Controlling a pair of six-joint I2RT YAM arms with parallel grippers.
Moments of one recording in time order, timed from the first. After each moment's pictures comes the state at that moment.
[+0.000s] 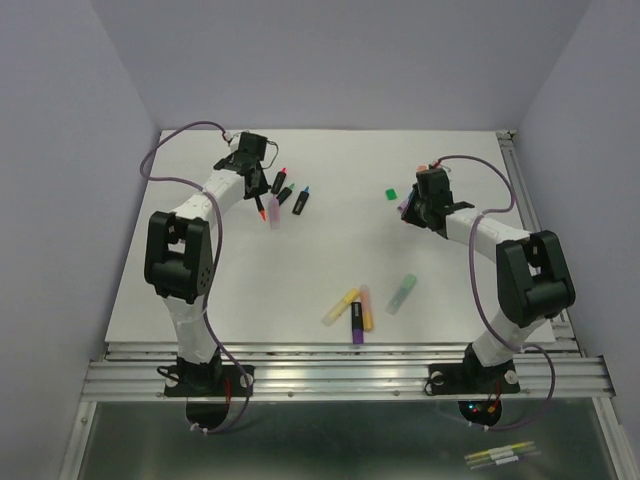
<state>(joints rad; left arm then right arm) -0.27 1.89 1.49 -0.50 -0.29 -0.51 0.28 1.67 1.02 -0.11 0.15 0.58</state>
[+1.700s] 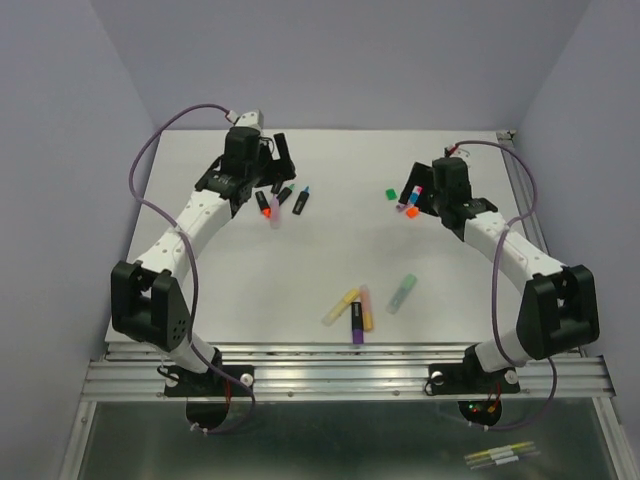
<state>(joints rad) -0.32 1.56 1.36 -0.33 -0.07 -0.43 0.27 1.49 1.08 -0.22 0.22 0.51</state>
